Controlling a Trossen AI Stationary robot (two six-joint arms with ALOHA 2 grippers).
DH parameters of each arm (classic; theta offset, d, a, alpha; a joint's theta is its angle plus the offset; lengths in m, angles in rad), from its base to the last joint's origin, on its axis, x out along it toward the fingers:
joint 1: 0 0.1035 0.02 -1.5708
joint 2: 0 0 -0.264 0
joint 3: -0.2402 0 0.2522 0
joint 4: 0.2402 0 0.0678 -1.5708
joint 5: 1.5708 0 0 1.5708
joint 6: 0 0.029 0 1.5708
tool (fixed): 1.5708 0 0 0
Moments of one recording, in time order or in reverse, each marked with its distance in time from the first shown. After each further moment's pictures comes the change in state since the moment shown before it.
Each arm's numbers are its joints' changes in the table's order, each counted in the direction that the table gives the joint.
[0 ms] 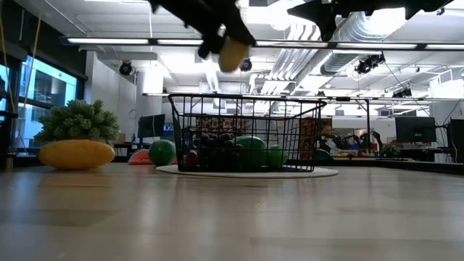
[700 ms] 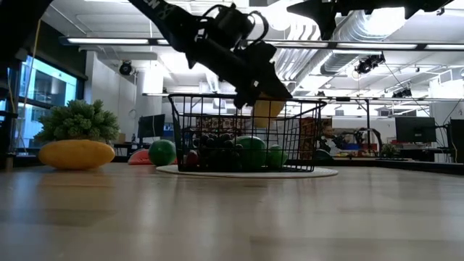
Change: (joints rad) left arm 0.014 0.378 -0.061 -0.234 0.241 0.041; right arm 0.000 0.000 0.000 -0.022 0.000 0.030
